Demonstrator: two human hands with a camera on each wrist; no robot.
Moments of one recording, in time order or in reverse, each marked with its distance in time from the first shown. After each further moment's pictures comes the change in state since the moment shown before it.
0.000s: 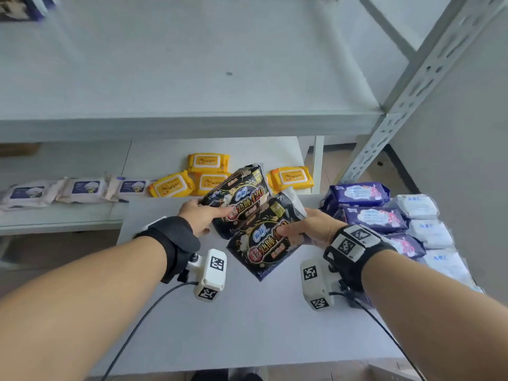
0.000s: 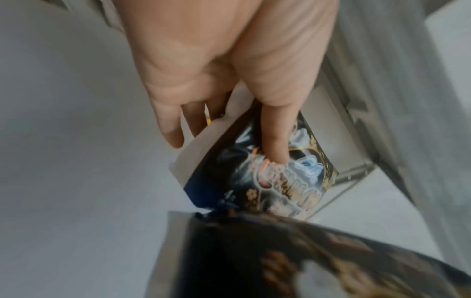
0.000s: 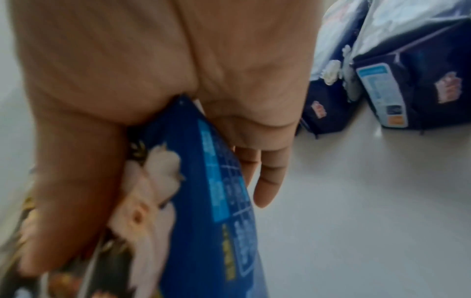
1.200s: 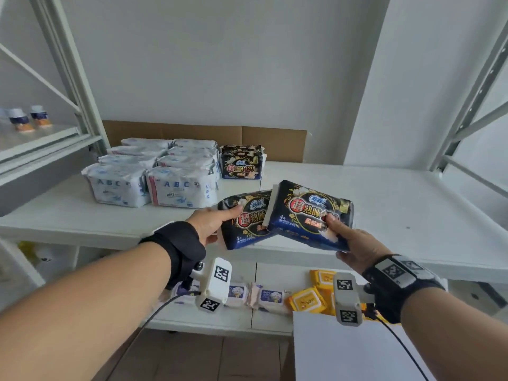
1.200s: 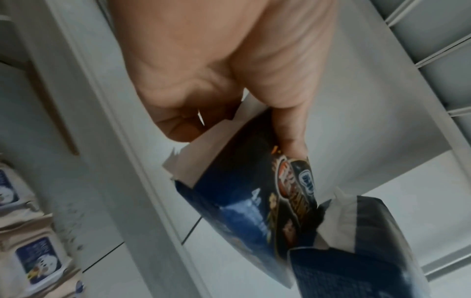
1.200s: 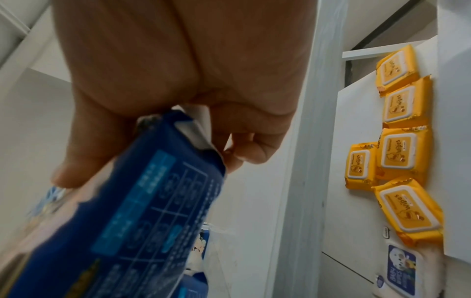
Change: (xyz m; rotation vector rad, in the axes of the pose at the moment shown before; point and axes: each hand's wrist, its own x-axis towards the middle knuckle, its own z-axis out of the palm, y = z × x) left_hand -0.060 0.155 -0.467 -0.130 0.067 0.319; right_hand 0.008 -0.266 0.356 0.263 0.224 -0.448
